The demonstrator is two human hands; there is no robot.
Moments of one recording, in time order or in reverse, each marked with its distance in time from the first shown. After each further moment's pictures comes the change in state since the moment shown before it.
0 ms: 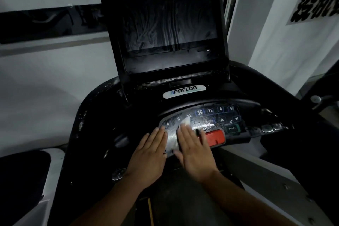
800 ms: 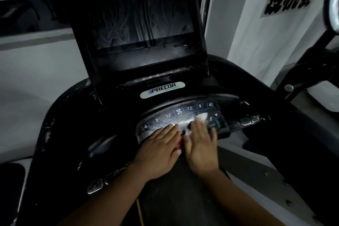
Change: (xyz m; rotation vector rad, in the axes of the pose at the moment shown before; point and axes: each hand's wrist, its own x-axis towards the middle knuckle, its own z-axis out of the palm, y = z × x) left_hand 0.066 0.051 -0.011 -0.167 -0.121 0.271; right_hand -0.013 0.051 -0.014 0.315 0.079 0.422
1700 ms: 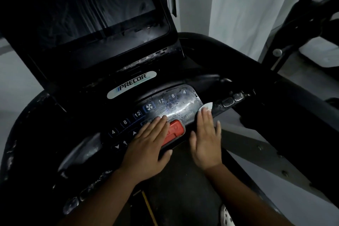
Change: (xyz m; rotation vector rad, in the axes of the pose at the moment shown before) left_hand 0.036 0.026 0.015 0.021 -0.010 0.035; right_hand -0.018 0.079 0.019 0.135 0.112 0.195
